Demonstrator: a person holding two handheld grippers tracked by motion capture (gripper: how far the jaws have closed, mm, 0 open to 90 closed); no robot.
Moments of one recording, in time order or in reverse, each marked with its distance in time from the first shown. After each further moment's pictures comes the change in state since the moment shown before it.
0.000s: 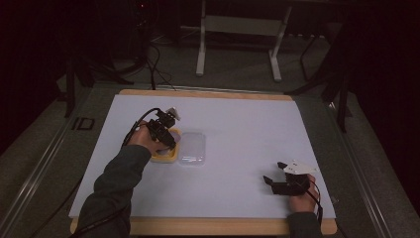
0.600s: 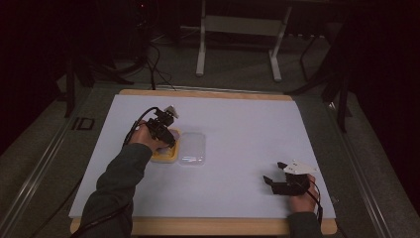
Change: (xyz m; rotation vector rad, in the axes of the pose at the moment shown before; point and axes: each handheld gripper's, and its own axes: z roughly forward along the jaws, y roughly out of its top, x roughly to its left) left arm 0.010 0.004 0.007 -0.004 0.001 -0.056; right arm 0.000 0.000 0.000 -0.001 0.002 0.001
